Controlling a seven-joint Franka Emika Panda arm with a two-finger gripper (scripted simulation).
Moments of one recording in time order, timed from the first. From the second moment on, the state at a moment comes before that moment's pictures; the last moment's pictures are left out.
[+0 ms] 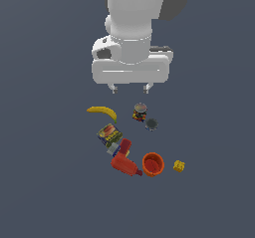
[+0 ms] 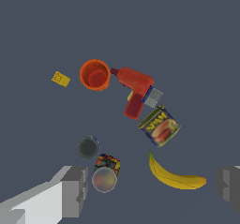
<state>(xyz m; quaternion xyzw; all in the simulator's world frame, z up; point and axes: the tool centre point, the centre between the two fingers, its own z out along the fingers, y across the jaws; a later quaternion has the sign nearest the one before) 0.007 0.009 0.333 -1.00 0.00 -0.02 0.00</state>
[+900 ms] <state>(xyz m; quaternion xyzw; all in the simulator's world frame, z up) 0.003 -0.016 0.336 -1.00 0.02 -0.02 -0.01</state>
